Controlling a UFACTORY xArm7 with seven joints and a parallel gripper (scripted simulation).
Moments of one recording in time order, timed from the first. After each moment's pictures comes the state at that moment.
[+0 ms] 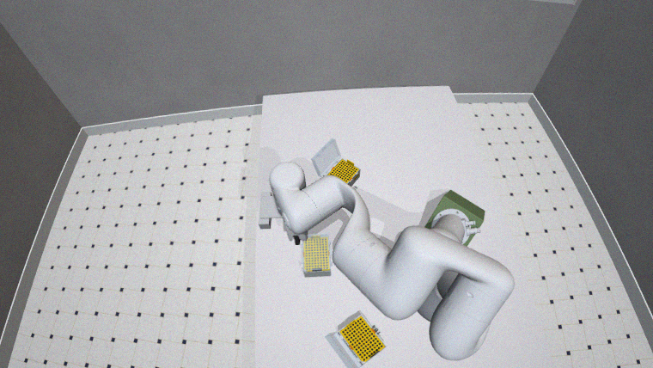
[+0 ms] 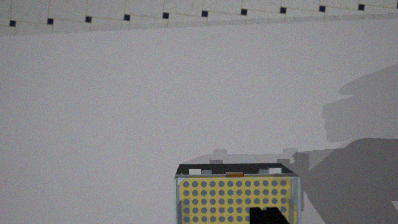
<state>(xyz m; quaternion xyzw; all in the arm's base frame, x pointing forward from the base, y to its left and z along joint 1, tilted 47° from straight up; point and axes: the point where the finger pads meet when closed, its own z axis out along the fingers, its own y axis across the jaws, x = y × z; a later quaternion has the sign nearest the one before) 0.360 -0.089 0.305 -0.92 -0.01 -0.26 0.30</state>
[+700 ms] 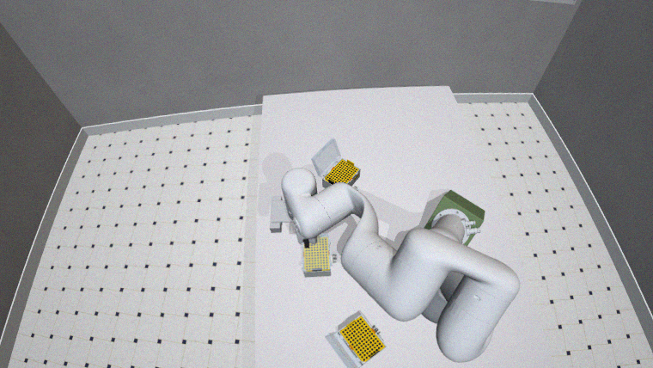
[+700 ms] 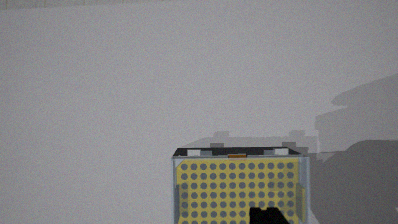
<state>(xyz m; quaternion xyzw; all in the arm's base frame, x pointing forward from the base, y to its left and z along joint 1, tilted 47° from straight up) 0.351 -0.073 0.278 -0.92 -0.01 -0.26 0.30</state>
